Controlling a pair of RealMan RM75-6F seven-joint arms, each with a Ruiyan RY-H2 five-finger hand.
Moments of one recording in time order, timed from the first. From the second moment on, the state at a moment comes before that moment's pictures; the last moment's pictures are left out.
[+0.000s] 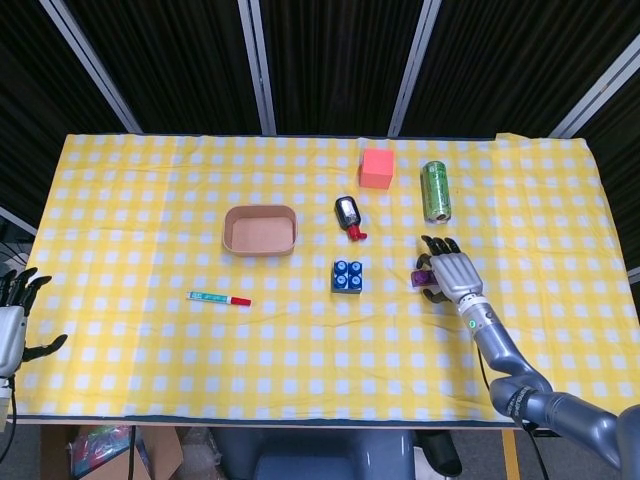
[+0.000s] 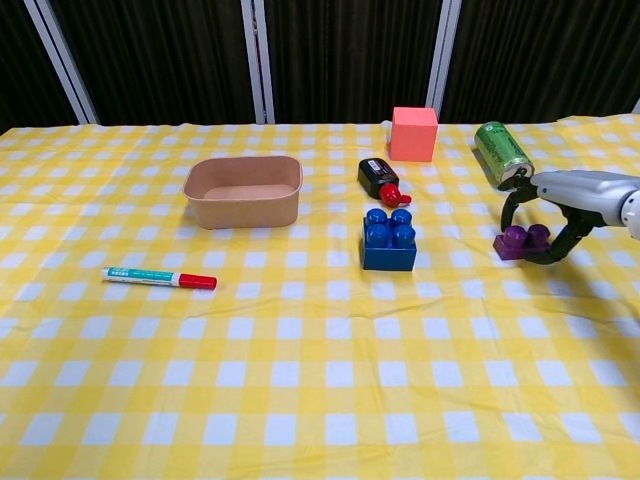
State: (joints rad) left arm -0.12 -1.17 -0.10 -1.59 1.31 1.41 0.11; right arm 0.68 -1.55 0.18 -1.13 -1.15 0.76 -0.09
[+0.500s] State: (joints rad) left arm -0.12 -1.18 -0.10 -1.60 1.31 1.41 0.13; right arm 0.67 -1.53 0.17 -1.13 -1.16 0.77 -0.07
